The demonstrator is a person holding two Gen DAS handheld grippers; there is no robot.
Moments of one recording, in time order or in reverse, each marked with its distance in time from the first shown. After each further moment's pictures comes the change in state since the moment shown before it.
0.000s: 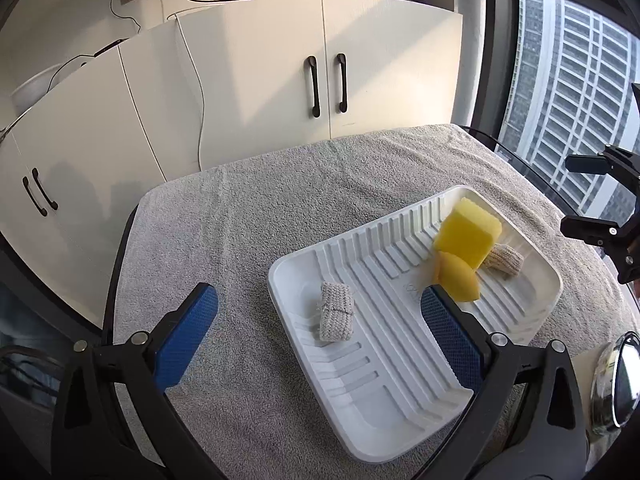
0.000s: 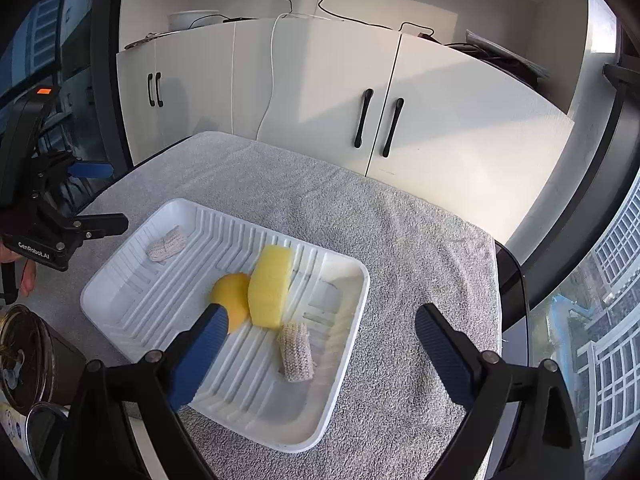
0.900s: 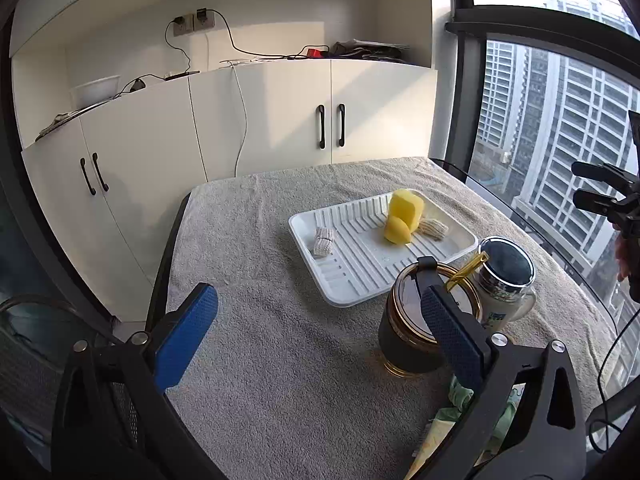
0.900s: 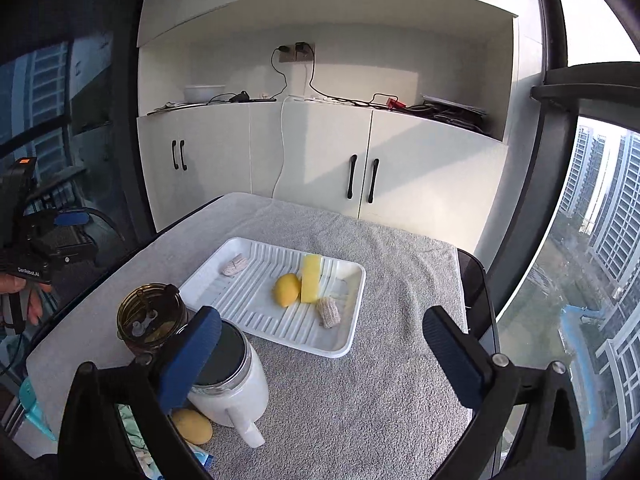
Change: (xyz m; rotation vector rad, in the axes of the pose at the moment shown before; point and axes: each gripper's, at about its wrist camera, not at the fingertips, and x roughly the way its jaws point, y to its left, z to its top) left arm -0.185 -0.017 -0.108 -0.063 -0.146 0.006; right arm -0.179 0.037 -0.078 0.083 -0.221 0.015
